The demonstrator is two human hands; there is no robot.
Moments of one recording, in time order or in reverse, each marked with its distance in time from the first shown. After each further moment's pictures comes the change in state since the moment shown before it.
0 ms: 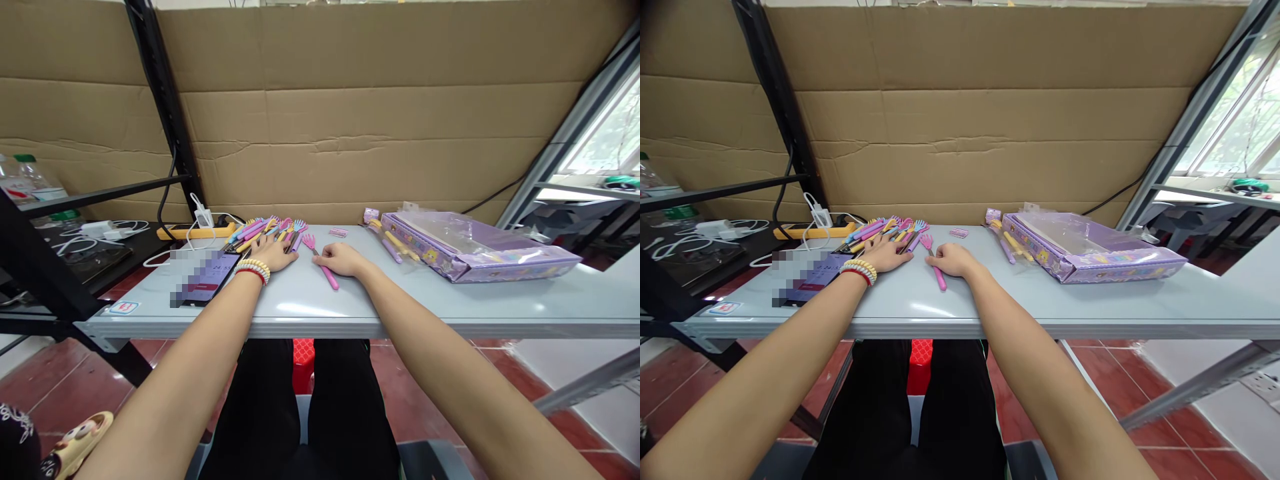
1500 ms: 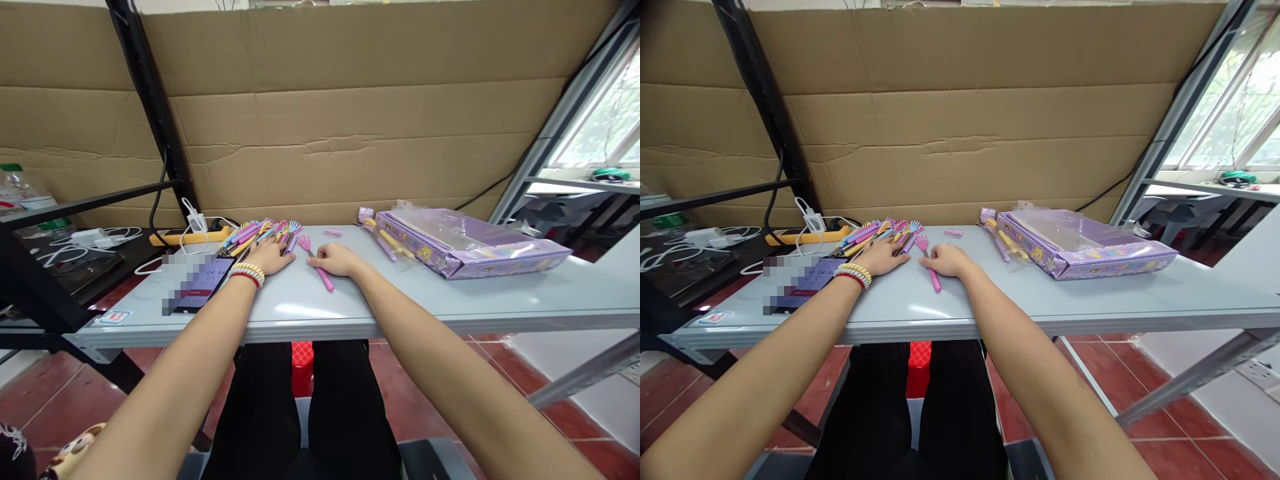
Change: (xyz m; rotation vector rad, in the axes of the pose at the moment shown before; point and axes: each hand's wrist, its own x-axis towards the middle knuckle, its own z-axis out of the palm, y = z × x) left_hand 0.002 -0.001 -0.001 0.048 0.003 0.141; right_hand -0.003 -0.005 -0.004 0.029 -0.018 0.009
